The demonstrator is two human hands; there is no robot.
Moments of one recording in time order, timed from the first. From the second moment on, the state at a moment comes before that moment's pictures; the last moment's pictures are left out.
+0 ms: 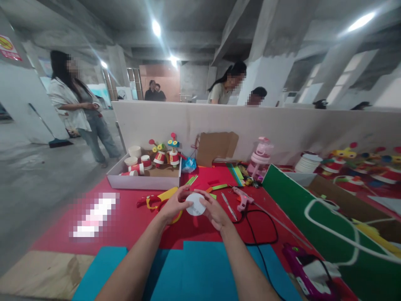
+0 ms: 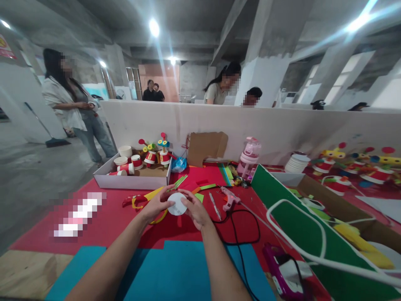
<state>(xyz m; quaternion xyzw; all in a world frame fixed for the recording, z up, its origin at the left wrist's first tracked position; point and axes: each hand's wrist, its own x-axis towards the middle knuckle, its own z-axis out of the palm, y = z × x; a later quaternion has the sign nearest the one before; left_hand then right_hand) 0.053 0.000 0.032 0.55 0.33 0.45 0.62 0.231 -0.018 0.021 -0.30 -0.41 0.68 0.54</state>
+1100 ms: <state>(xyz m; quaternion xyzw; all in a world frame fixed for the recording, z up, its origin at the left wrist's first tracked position) 0.067 0.001 0.026 0.50 0.30 0.51 0.63 0.211 -0.010 0.007 -0.32 -0.31 0.62 0.65</state>
